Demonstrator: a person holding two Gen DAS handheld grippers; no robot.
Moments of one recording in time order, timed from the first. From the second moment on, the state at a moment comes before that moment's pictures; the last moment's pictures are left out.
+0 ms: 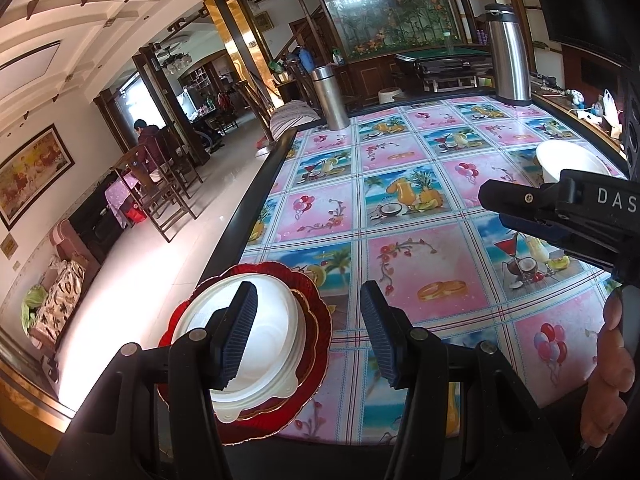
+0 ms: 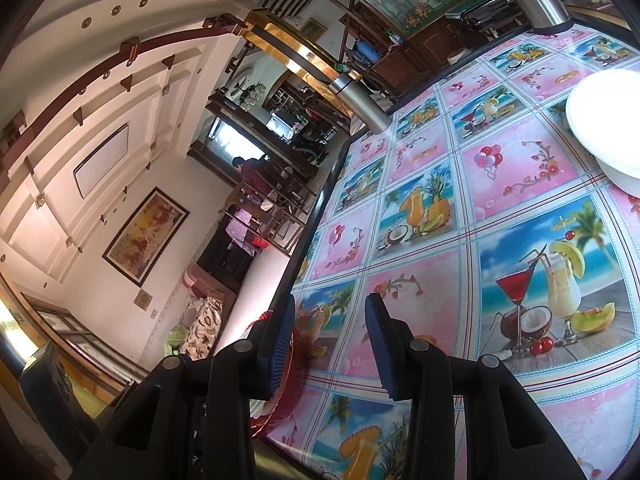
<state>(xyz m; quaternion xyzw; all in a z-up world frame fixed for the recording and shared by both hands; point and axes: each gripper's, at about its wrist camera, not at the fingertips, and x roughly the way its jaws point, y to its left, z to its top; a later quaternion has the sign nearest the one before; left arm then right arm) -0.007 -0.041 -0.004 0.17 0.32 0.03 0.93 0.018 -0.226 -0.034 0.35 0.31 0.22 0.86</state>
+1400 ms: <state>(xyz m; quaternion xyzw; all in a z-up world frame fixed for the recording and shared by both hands) 0.021 -0.152 -0.020 0.18 0.35 -0.09 0.91 -0.011 -0.345 -0.035 0.38 0.28 0.13 0.87</state>
